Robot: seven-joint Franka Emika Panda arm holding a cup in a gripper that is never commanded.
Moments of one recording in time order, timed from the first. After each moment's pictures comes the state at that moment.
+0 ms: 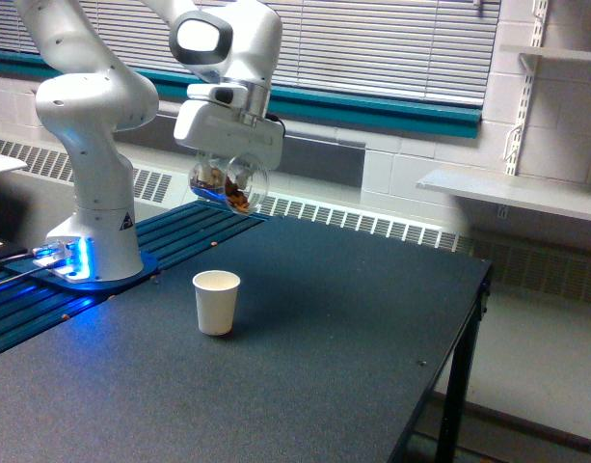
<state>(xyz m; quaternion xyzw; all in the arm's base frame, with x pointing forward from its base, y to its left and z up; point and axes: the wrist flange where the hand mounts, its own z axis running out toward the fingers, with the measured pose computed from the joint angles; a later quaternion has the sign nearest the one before) 0.305 -0.013 0.351 0.82 -0.54 0.08 0.14</state>
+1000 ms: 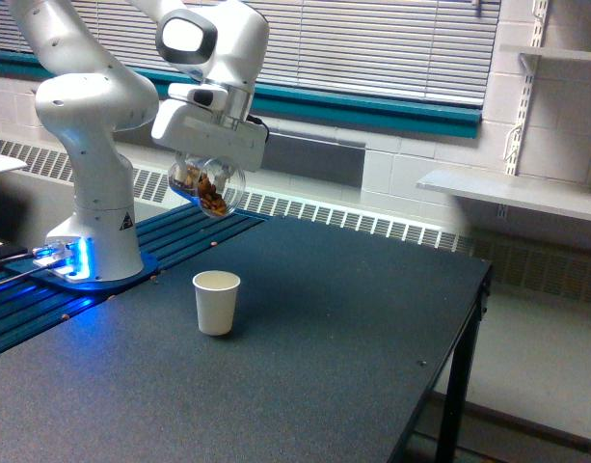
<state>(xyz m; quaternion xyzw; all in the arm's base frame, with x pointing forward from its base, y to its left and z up) 0.280 -0.026 0.342 0.81 -0.56 0.05 0.16</state>
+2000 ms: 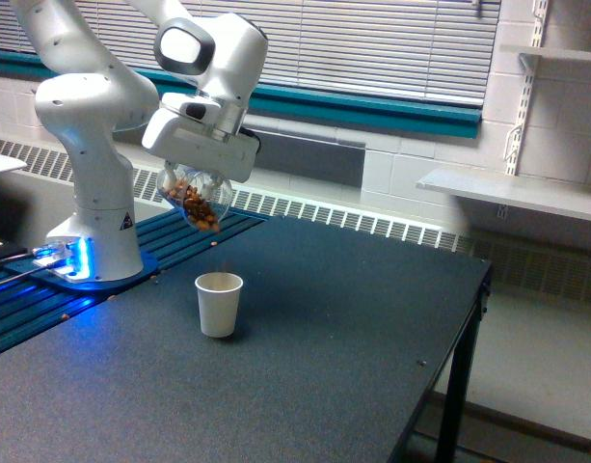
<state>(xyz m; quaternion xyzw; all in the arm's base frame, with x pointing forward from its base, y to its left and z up) 0.268 -0.032 0.327 0.81 -0.57 0.00 0.18</state>
